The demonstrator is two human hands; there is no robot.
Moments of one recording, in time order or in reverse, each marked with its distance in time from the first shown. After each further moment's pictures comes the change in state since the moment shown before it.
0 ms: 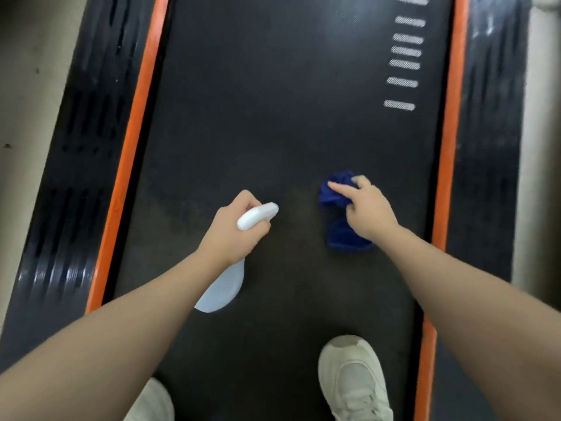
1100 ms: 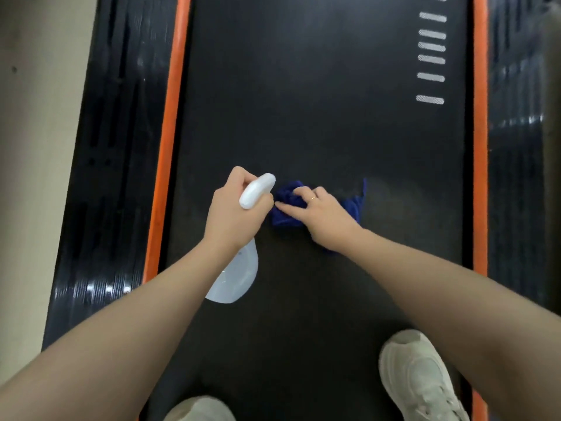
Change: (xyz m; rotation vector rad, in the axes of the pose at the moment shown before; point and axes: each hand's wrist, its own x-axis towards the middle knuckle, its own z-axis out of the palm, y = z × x) left_hand 0.029 -0.041 -0.078 -0.141 0.126 0.078; right_hand 0.010 -0.133 0.064 -0.386 -0.115 -0.432
